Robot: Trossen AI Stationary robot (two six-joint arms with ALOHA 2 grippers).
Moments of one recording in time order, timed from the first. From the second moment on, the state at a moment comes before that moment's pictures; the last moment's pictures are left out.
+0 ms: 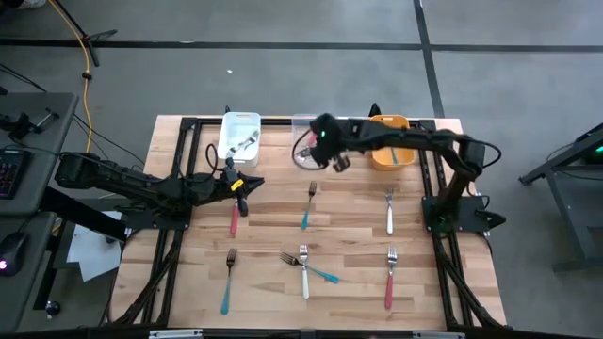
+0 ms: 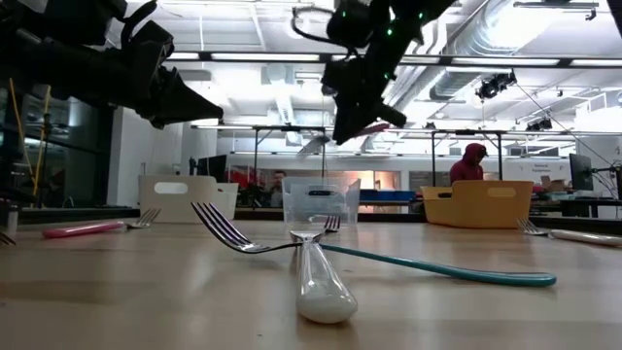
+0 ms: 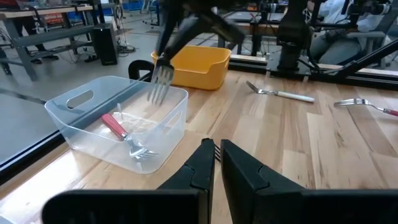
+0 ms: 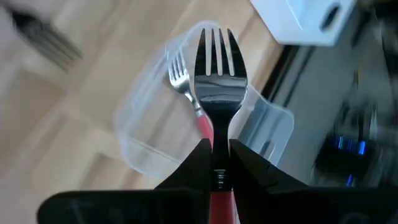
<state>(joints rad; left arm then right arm) -0.02 0.98 0.17 0.63 -0.38 -0.08 -0.33 1.78 1.44 -0.60 0.18 -1.13</state>
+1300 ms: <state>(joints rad) -0.02 0.99 0.17 0.63 -0.41 -0.04 -0.53 2.10 1.67 -0.65 -0.15 -1.56</state>
